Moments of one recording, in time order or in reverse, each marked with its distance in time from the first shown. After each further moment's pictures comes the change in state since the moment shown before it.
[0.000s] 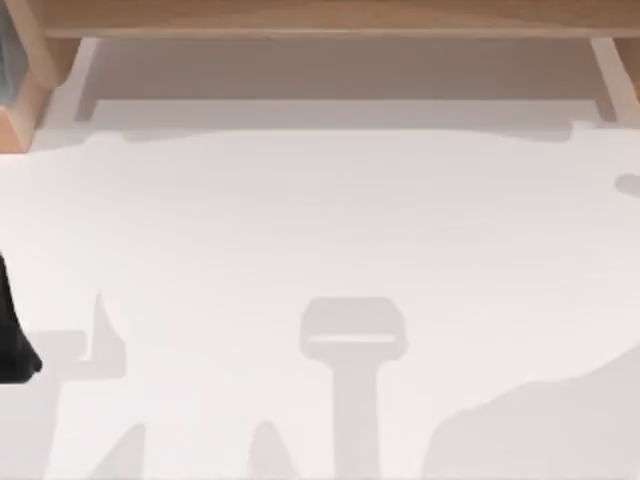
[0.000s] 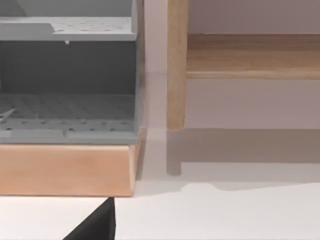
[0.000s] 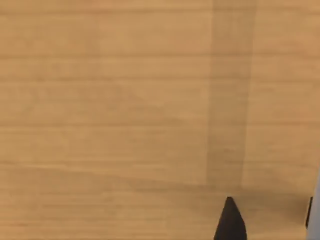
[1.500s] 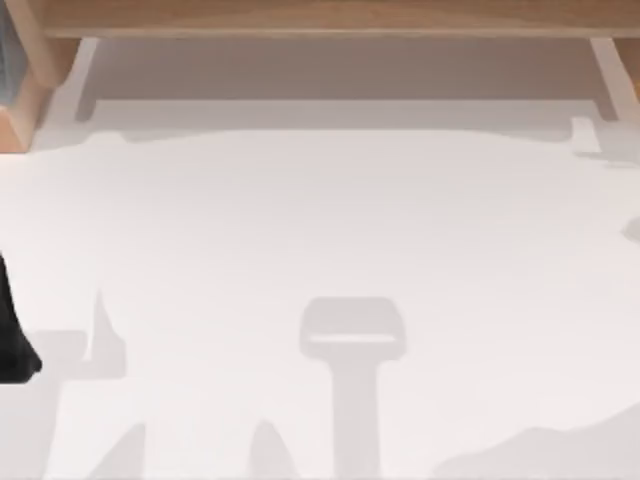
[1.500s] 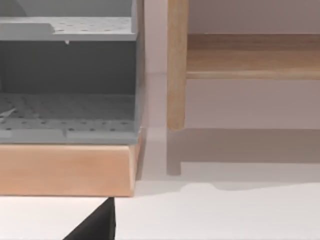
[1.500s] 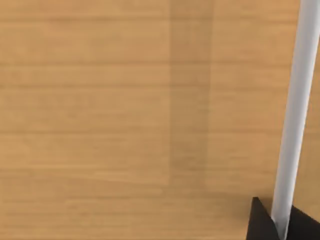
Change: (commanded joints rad) left arm 0.000 0.000 0.000 0.000 0.000 0.000; right arm -0.059 -0.124 -0.278 0.157 -0.064 -0.001
